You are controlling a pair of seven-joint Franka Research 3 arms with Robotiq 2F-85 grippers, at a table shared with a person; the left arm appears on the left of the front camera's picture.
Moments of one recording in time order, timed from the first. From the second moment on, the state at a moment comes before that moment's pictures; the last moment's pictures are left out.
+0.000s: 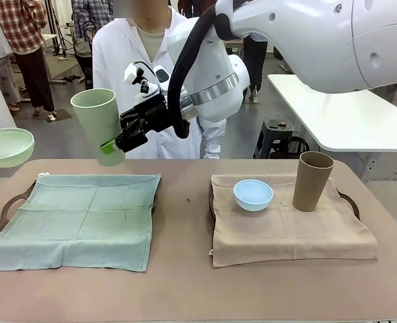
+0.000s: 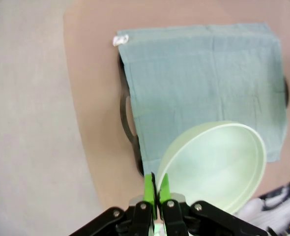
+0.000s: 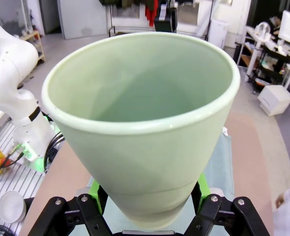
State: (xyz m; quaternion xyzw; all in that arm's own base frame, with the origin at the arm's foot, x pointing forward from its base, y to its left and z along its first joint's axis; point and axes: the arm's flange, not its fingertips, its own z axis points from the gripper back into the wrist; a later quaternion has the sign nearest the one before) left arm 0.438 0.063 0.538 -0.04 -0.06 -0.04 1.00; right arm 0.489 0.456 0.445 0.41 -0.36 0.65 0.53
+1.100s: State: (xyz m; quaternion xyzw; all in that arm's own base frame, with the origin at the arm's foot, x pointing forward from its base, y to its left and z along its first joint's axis) left arm 0.506 0.039 0.406 -0.07 0.00 -0.06 1.00; right arm 0.506 0.468 0.295 0.50 -0.30 0.61 0.53
